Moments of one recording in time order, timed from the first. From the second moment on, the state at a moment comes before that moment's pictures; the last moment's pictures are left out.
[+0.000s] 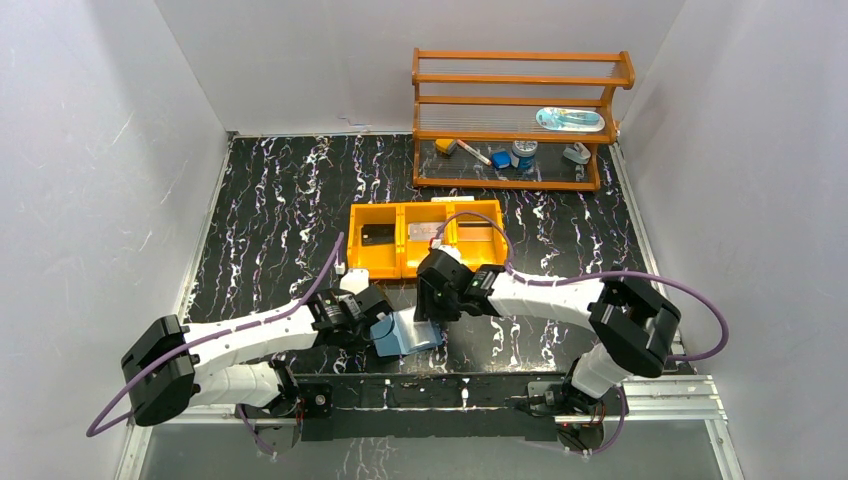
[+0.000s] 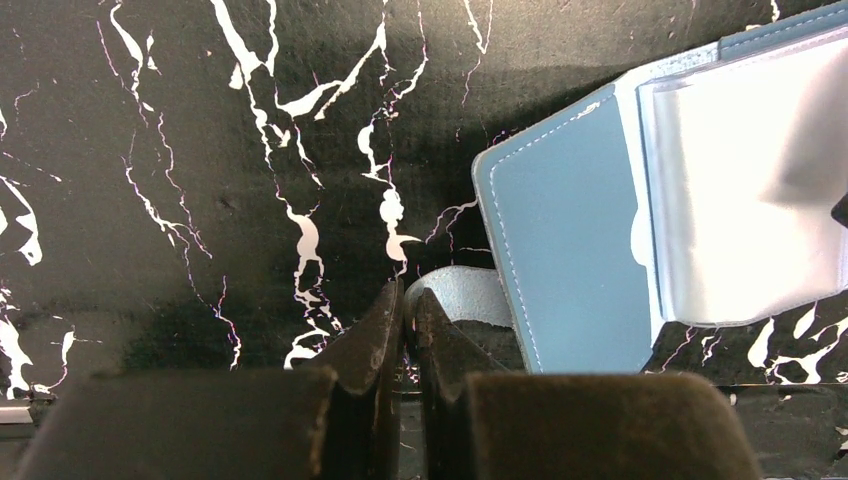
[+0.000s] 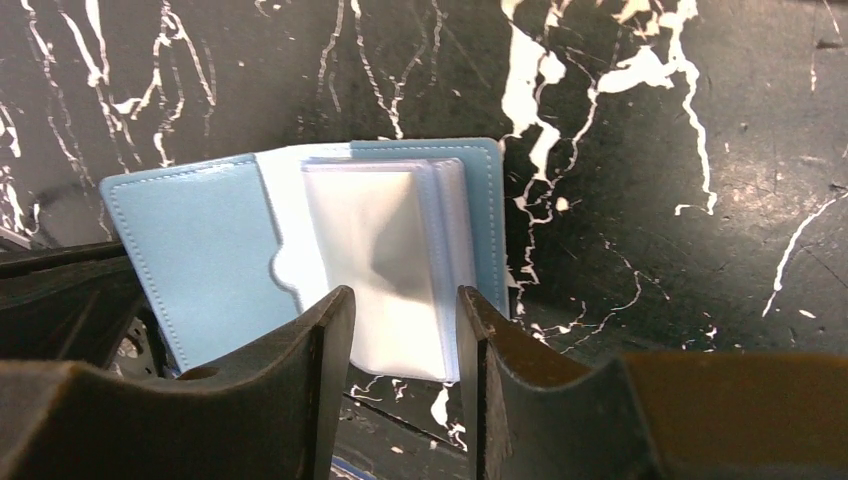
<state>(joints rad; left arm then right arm) -1.05 1.16 0.64 -0.81 -0.37 -0.98 1.06 1.54 0.87 -0.33 0.04 0.93</state>
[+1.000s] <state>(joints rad) -1.05 1.18 0.63 -0.78 -0.36 -0.96 1.09 1.52 0.82 -0.10 -0.13 0.98</state>
